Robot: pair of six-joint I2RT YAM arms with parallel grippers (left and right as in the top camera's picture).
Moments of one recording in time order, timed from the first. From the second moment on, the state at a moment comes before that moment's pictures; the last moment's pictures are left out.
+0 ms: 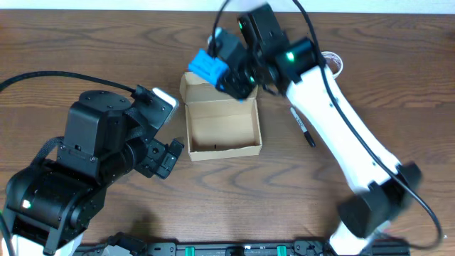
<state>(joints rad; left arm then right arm) -0.41 1.07 1.55 -1.30 0.05 0.19 0.54 1.81 1.82 -1.00 -0.27 -0.35</state>
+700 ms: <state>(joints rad) -0.41 1.07 1.55 -1.30 0.05 0.19 0.63 1.69 1.40 -0.85 -0.25 -0.60</state>
